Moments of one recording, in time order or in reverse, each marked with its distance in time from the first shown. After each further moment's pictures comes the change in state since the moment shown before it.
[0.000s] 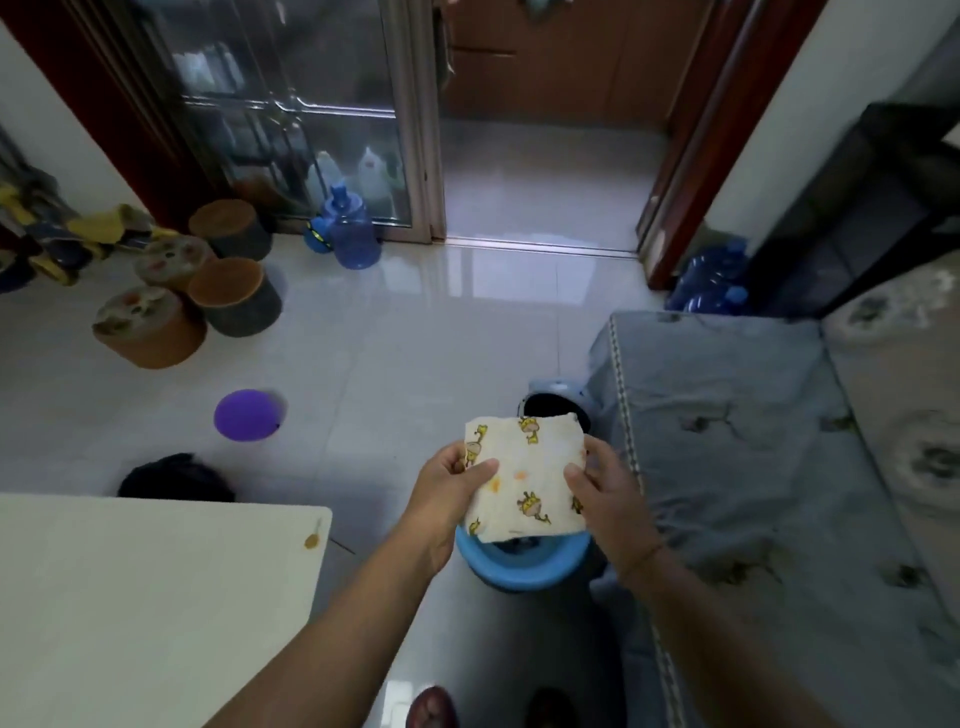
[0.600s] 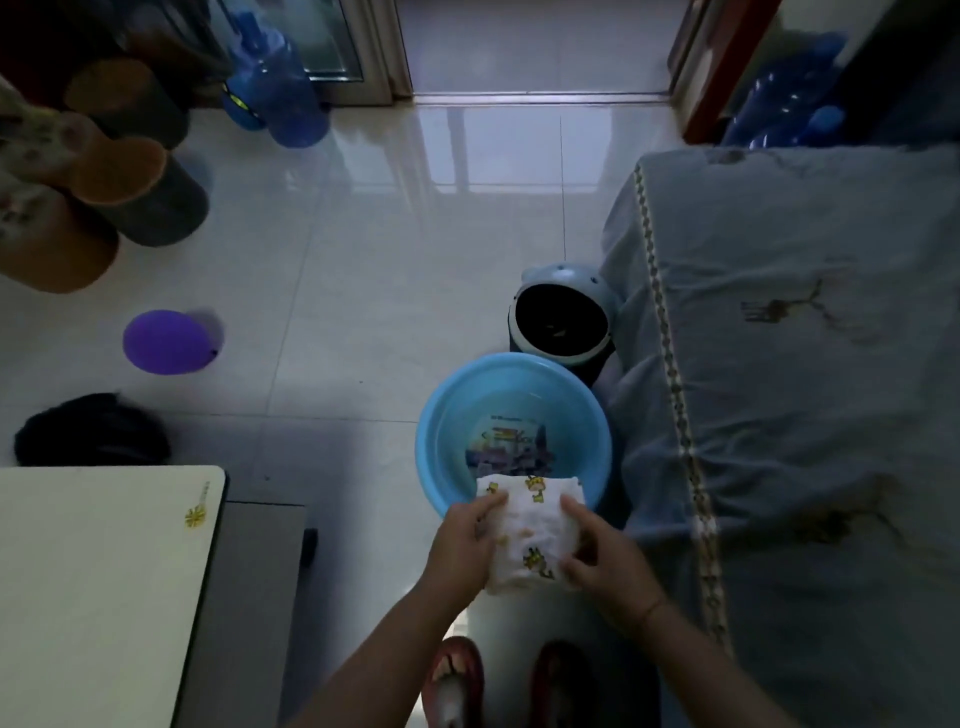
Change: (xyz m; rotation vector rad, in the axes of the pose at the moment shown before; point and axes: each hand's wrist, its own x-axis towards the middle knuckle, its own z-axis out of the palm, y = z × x) left_hand 0.179 -0.271 0.001 0.766 -0.065 0.010; right_hand 0.078 0.319 -0.028 -0.346 -0.234 0.323
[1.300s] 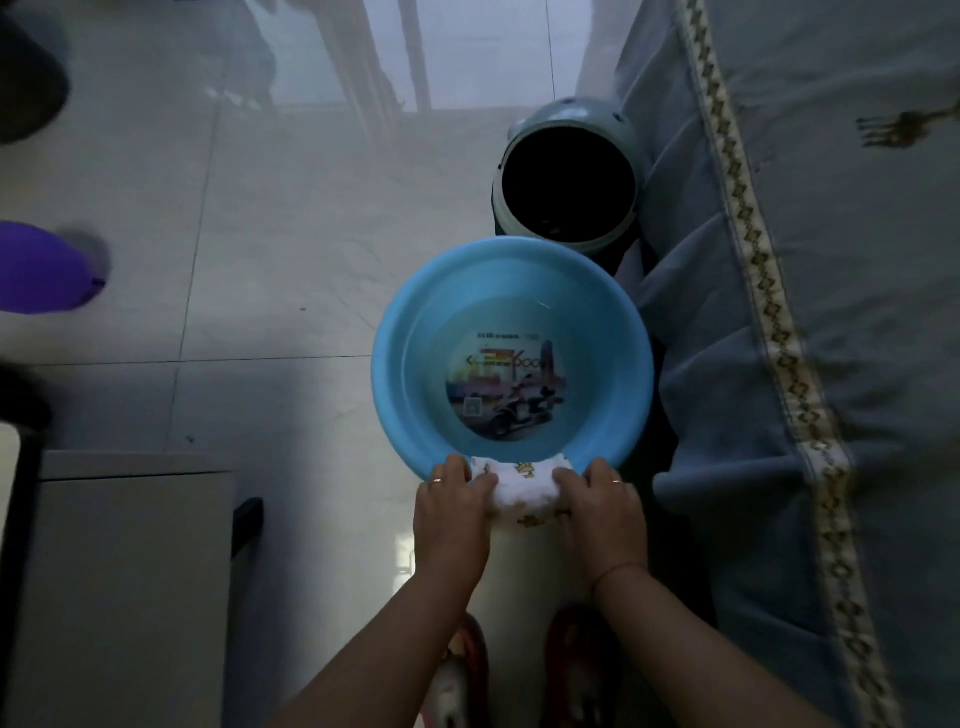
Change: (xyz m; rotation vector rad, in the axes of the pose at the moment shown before) left_hand 0.117 -0.174 0.076 0.891 0.123 0.208; right_hand 0.123 0.148 0.104 -0.887 0.413 -0.166
